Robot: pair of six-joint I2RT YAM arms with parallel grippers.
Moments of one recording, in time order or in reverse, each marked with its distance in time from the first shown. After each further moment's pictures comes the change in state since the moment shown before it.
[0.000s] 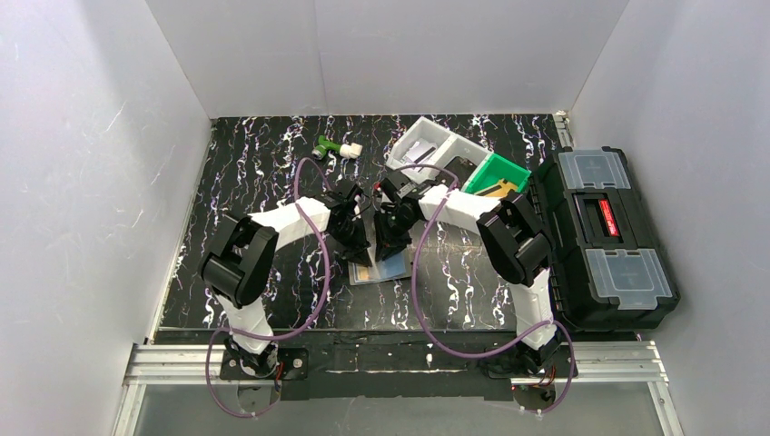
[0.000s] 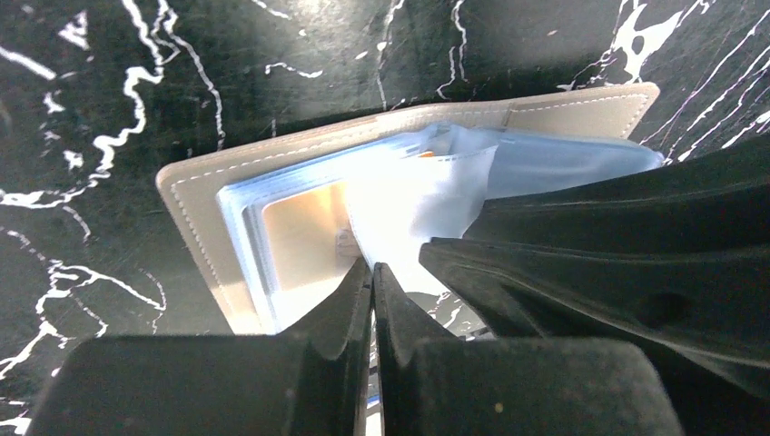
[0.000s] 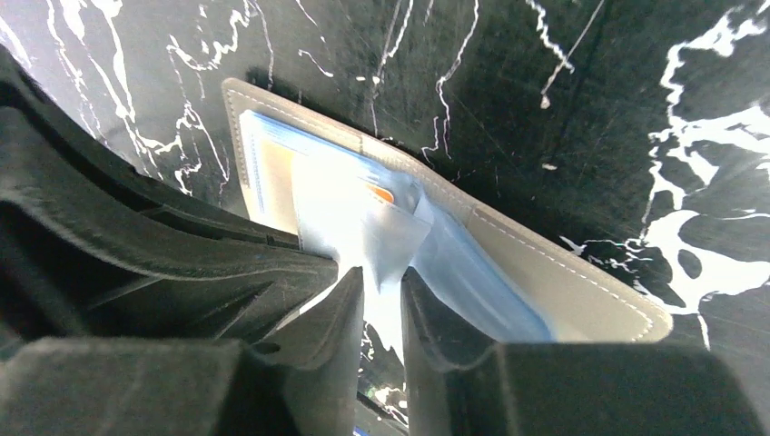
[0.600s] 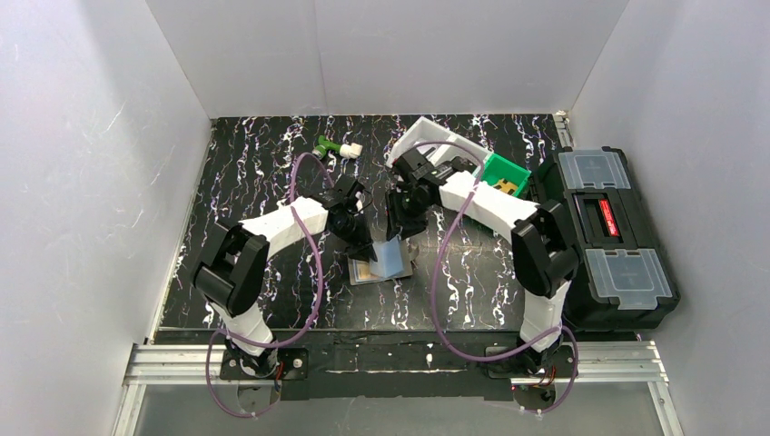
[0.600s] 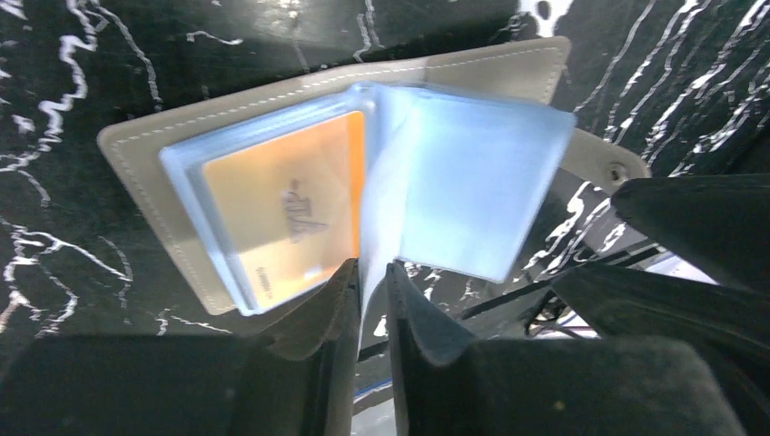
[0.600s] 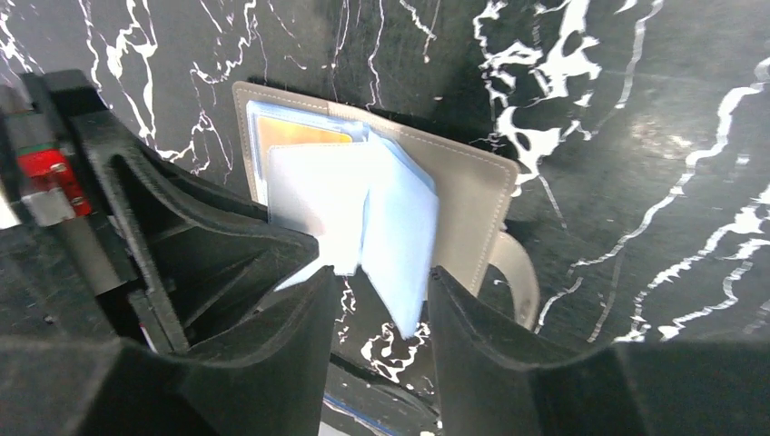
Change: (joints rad) left arm -0.017 -0.072 0.005 -0.010 -0.006 -0.007; right arm -0.041 -0.148 0.067 -0.175 0.169 -0.008
